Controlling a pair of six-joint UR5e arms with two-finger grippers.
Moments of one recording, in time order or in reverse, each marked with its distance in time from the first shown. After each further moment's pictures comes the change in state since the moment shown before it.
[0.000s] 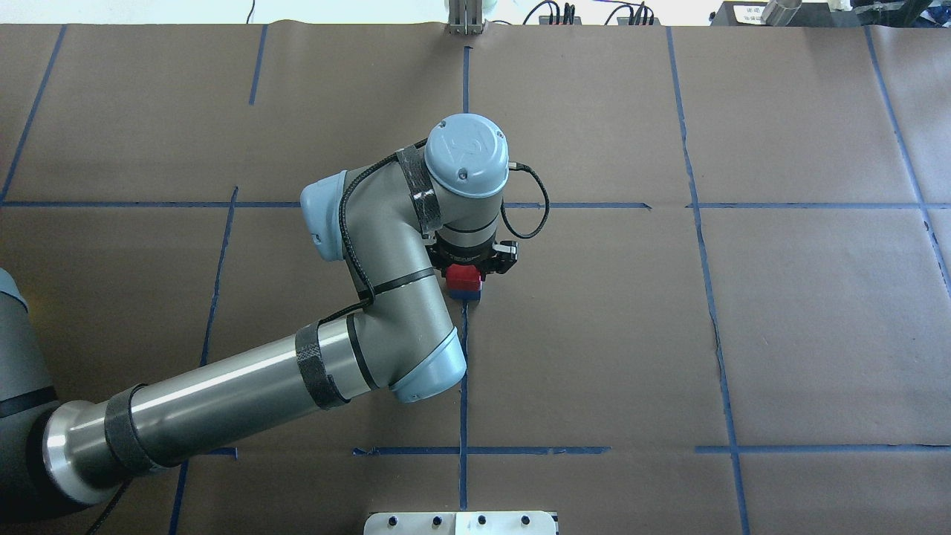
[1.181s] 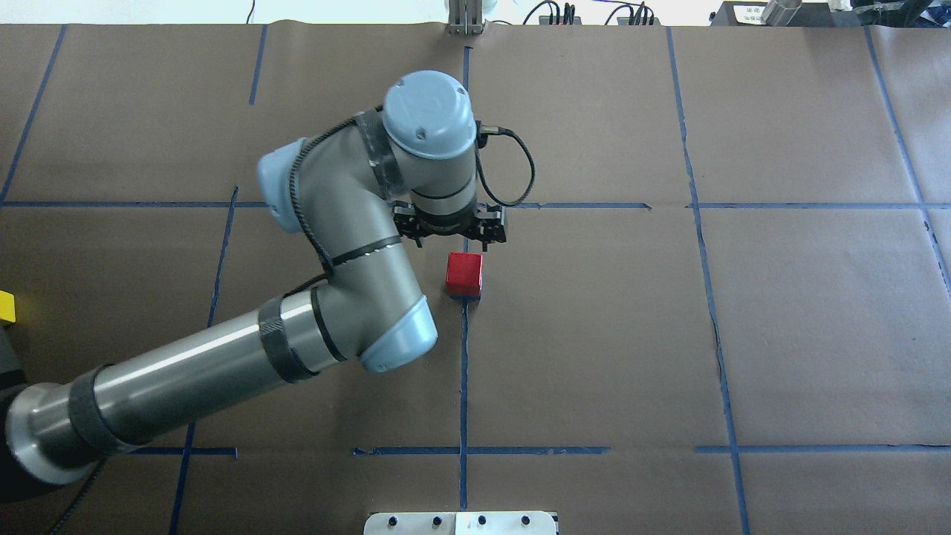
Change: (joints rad) left arm -0.096 0.085 -0.120 -0.026 -0.080 0.049; right arm 0.000 0.001 0.000 0.000 0.000 0.000
